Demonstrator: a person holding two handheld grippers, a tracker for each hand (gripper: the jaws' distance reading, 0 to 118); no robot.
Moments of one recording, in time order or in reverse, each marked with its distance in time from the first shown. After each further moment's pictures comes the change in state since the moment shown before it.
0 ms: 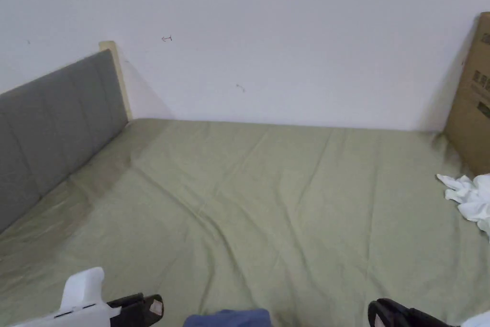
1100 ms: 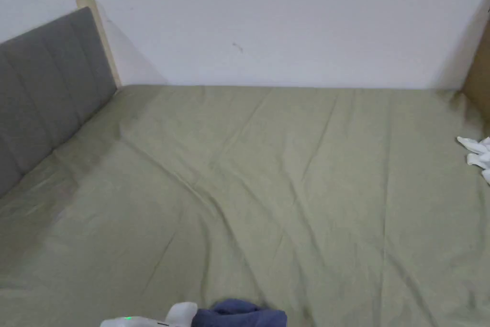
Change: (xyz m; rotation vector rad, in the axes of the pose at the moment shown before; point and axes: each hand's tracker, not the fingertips) left arm -0.045 -0.047 -0.218 -0.586 -0.233 -0.071; right arm -0.036 -0.197 -0.224 -0.417 0.170 -0.363
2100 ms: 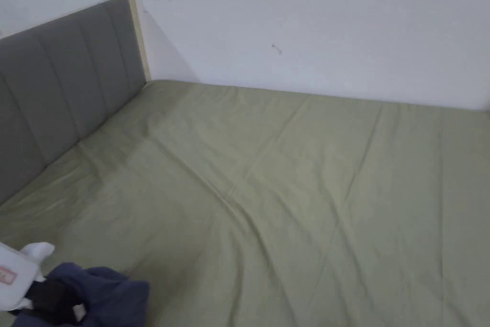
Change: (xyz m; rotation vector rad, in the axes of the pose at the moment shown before) left arm -0.189 0.083 0.242 -0.046 0.381 0.091; right arm -0.010 0.058 0.117 0.098 -0.022 0.065
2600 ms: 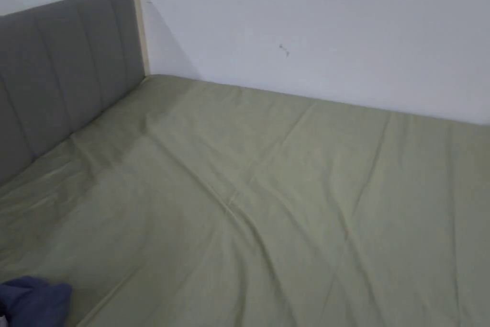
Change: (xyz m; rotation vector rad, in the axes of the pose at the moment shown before) left arm -0.100 -0.026 -0.003 0.048 0.025 0.273; right arm -0.006 -0.031 -0.012 -0.149 -0.052 0.090
